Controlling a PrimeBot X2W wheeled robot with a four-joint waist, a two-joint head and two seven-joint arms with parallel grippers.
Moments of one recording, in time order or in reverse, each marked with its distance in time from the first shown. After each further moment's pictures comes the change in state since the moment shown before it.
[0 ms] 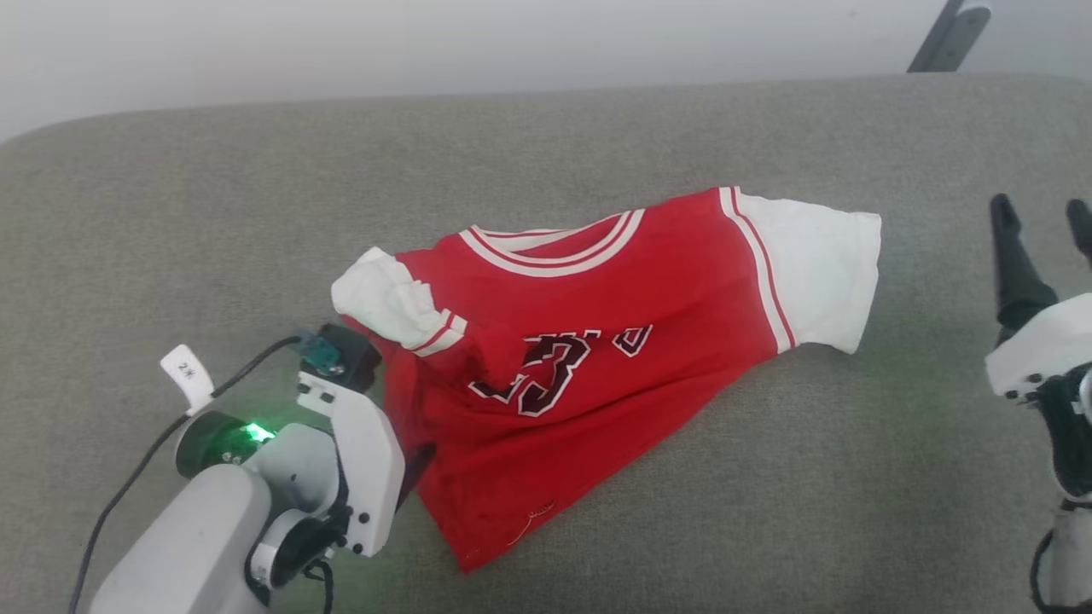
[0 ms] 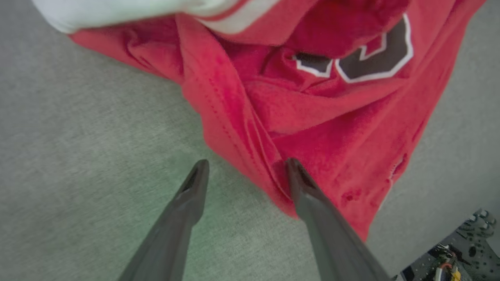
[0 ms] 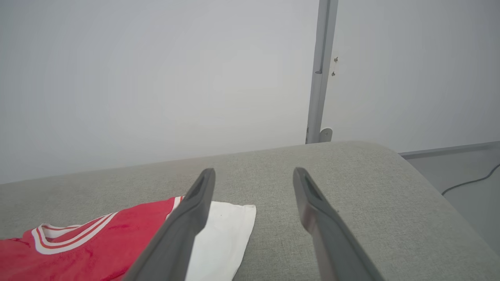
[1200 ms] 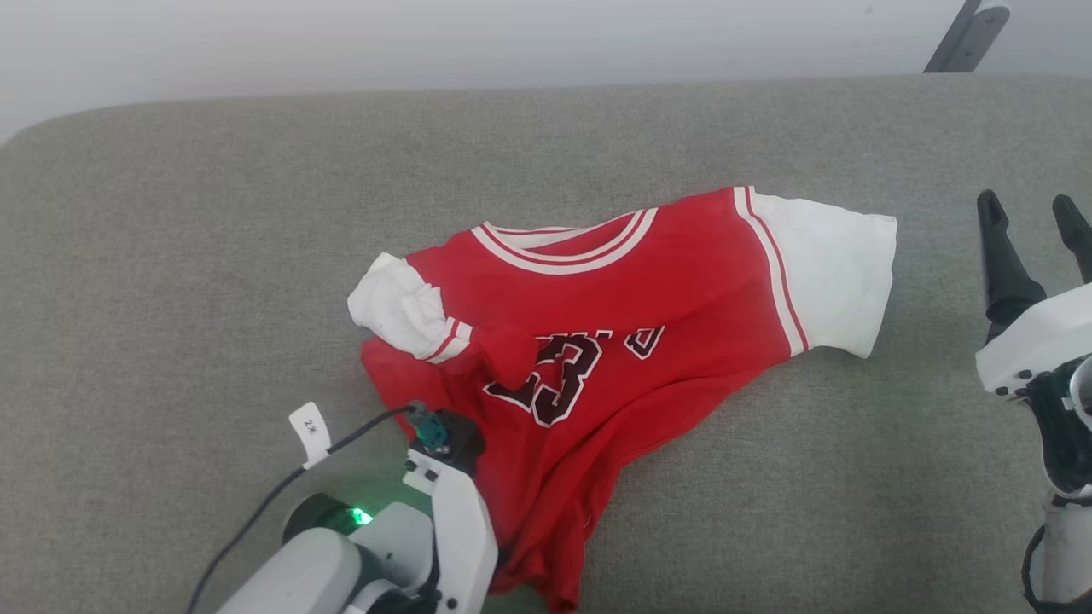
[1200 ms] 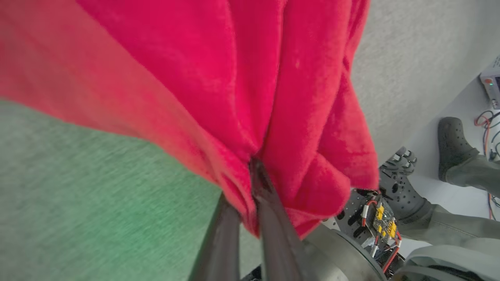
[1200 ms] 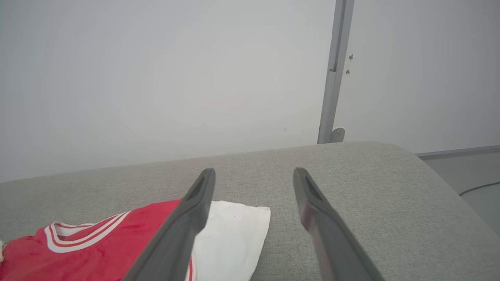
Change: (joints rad) left arm 0.079 -0.104 -0.119 -0.037 -0.076 0.036 0.159; right arm -0.009 0.013 0.018 0.000 0.000 0.000 0.005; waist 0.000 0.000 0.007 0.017
